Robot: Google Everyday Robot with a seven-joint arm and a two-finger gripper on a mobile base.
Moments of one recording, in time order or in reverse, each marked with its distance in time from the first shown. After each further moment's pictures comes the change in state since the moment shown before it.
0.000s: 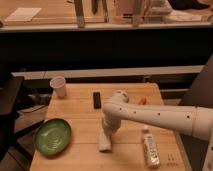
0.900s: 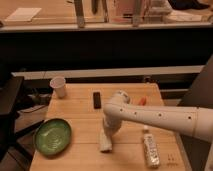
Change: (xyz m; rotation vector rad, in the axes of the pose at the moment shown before) arm -0.002 0.001 -0.001 -0.001 0.007 -0.021
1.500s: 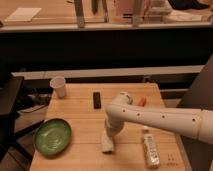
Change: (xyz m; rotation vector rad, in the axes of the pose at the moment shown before) arm -0.005 0.009 -0.001 -0.001 0.002 -0.012
